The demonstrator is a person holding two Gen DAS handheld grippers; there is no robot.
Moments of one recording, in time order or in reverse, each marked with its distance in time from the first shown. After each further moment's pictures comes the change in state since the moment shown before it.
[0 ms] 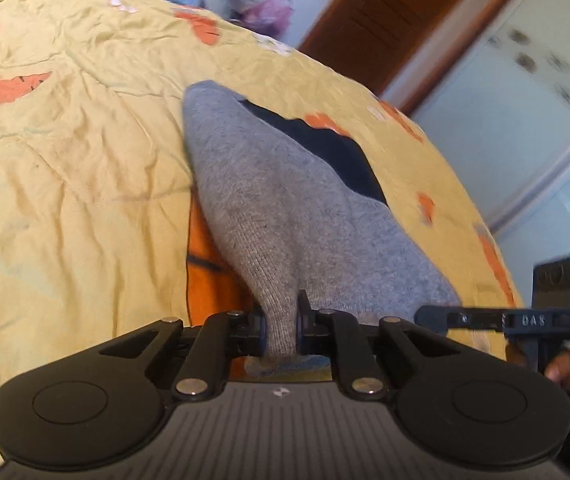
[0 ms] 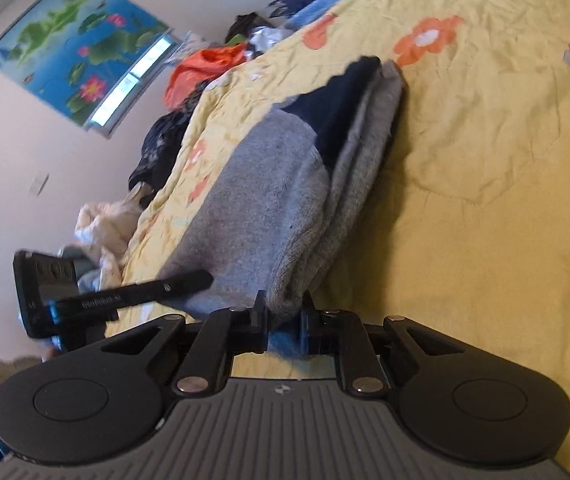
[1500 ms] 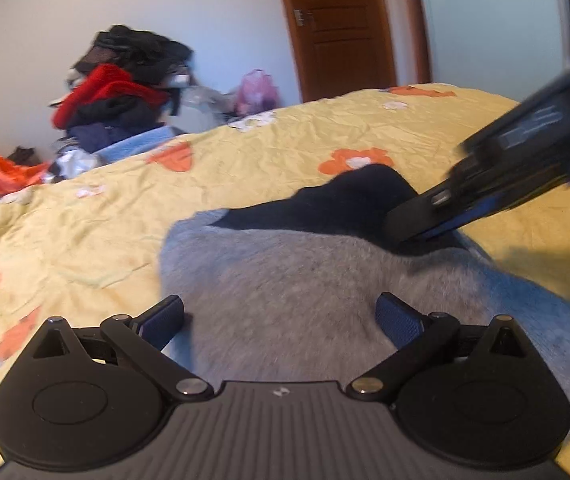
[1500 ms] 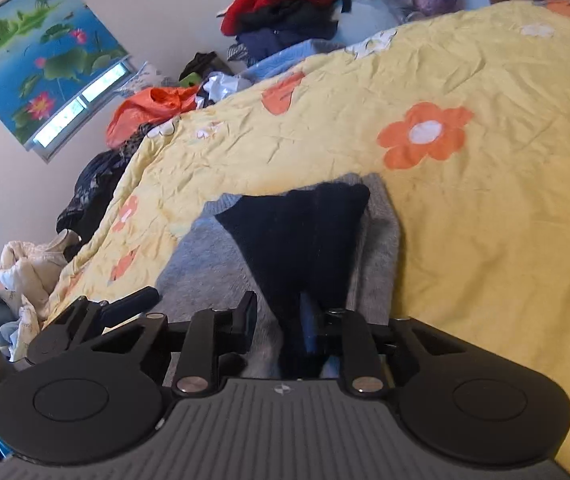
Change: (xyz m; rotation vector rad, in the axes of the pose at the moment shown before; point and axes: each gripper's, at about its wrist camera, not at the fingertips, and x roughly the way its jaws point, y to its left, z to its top) left arm 0.090 -0.075 0.024 0.546 -0.238 0.414; right arm 0.057 0.015 0.076 -0.071 -0.178 -0.238
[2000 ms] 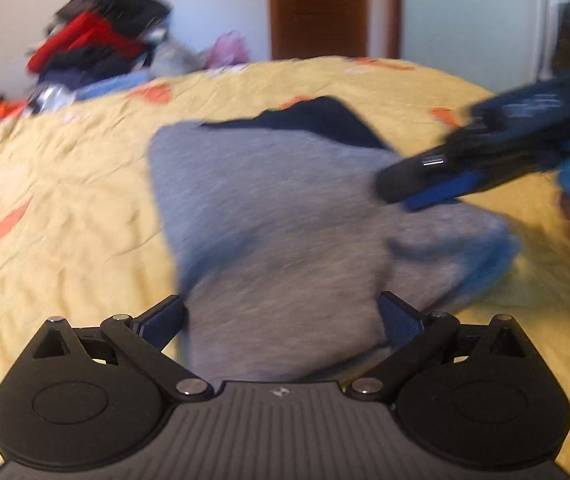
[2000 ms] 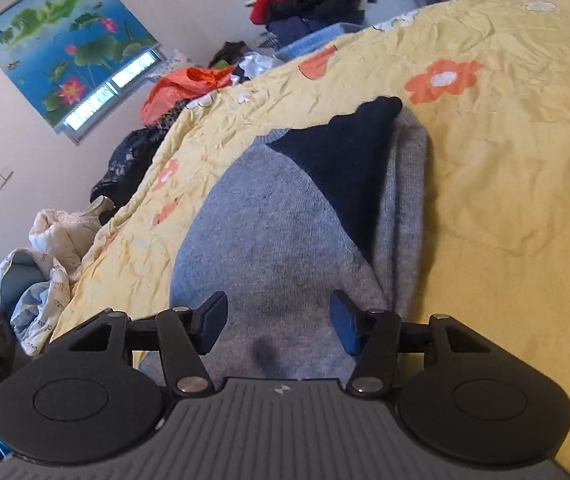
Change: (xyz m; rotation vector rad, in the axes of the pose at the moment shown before) left arm -0.048 0.017 -0.054 -0.089 0.128 -0.167; right arm -0.030 0.018 -0.064 -0.010 0.050 0.069
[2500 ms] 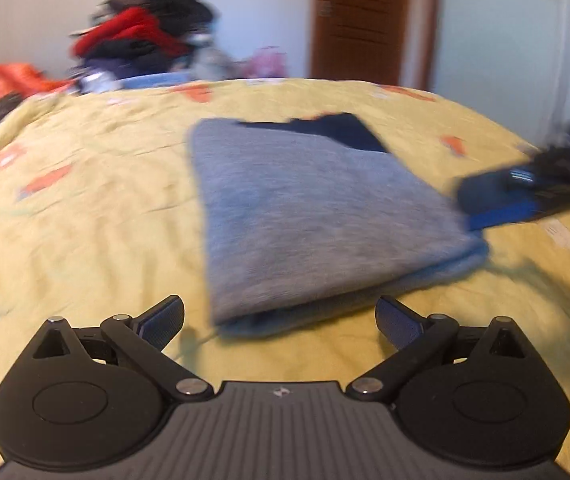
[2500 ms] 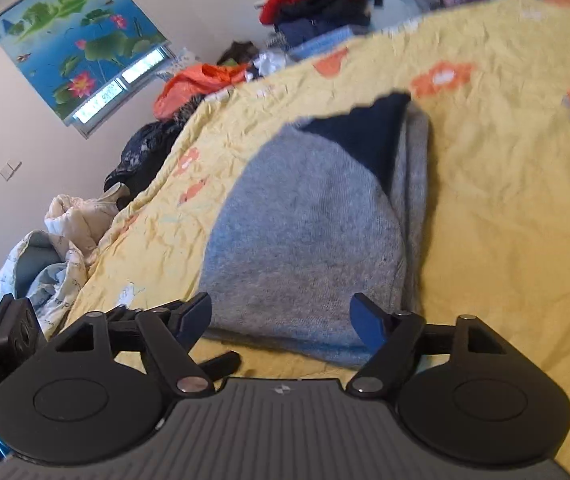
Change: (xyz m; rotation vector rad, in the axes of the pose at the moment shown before) left arm -0.041 -0.009 -0.036 -0.149 -0.071 0.086; right arm -0.058 0.029 -0.045 -0.047 -0.039 0.000
